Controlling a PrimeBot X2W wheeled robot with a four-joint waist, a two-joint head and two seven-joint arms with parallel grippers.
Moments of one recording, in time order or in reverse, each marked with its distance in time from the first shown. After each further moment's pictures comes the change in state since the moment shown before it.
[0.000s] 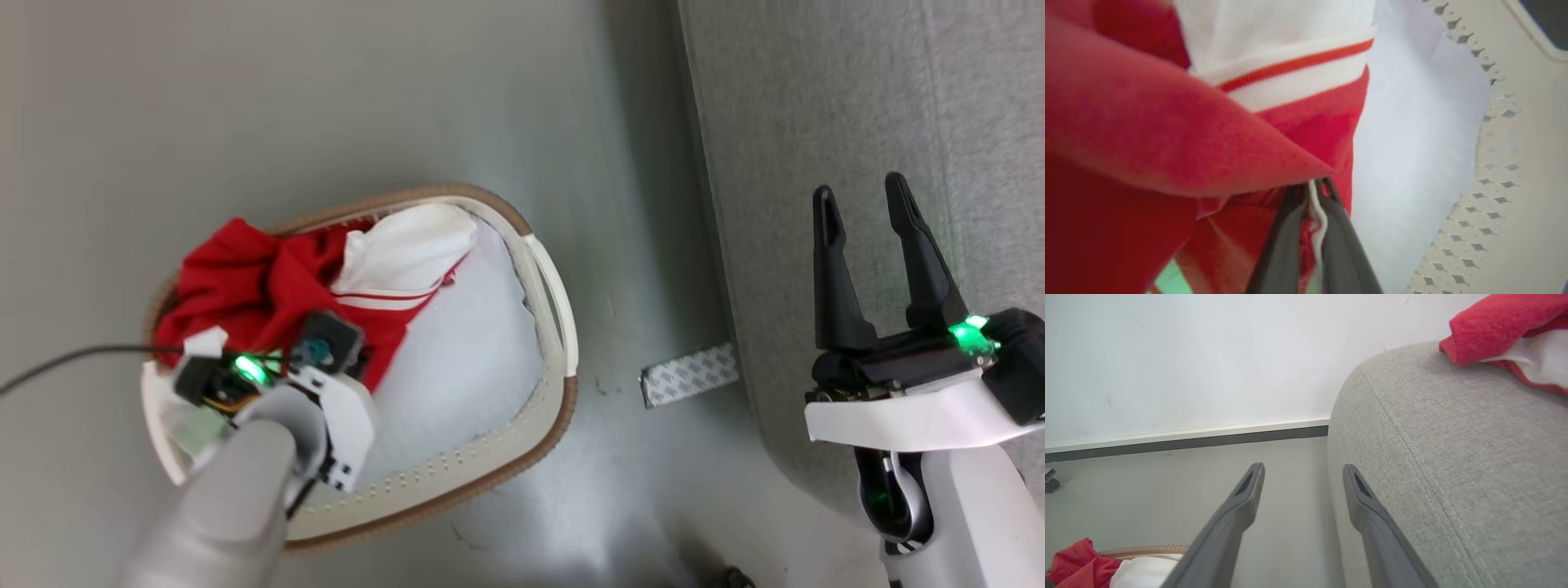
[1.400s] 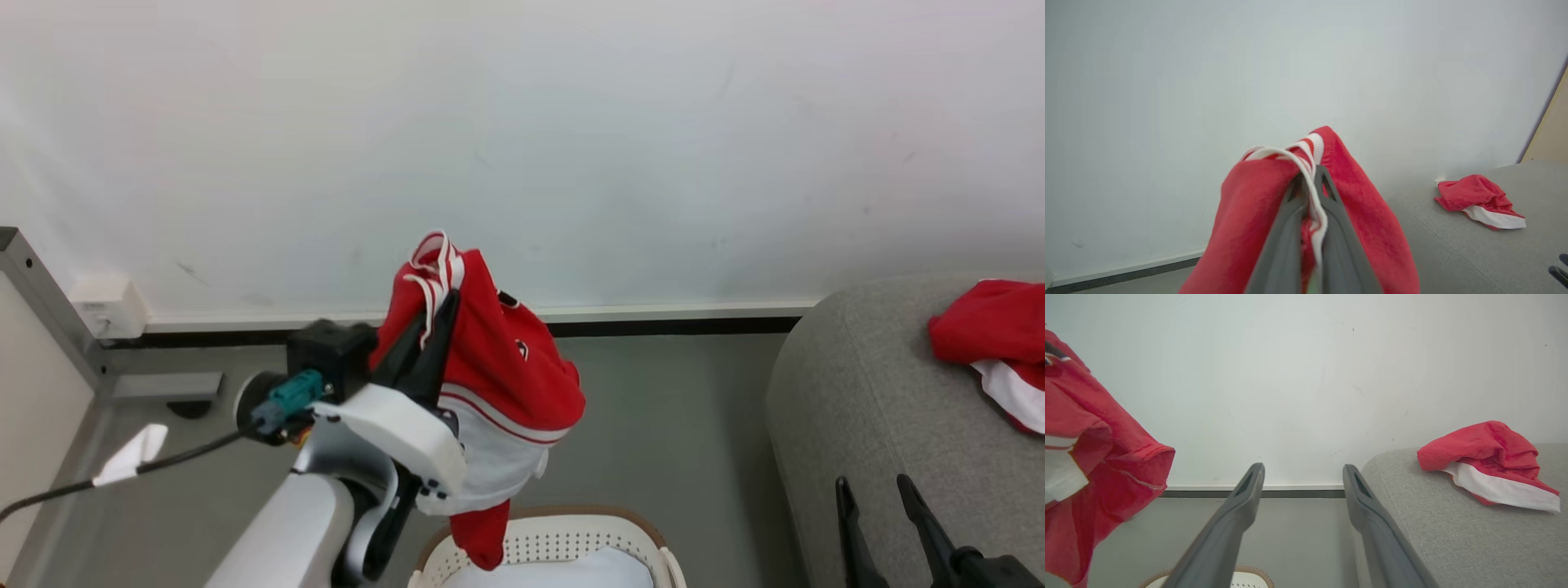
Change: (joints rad) left arm 0.354 -0.052 0.134 -0.862 -0.271 0.222 0.102; right arm 0.410 0.002 -0.145 0.206 -0.159 0.000 0.000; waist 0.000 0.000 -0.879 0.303
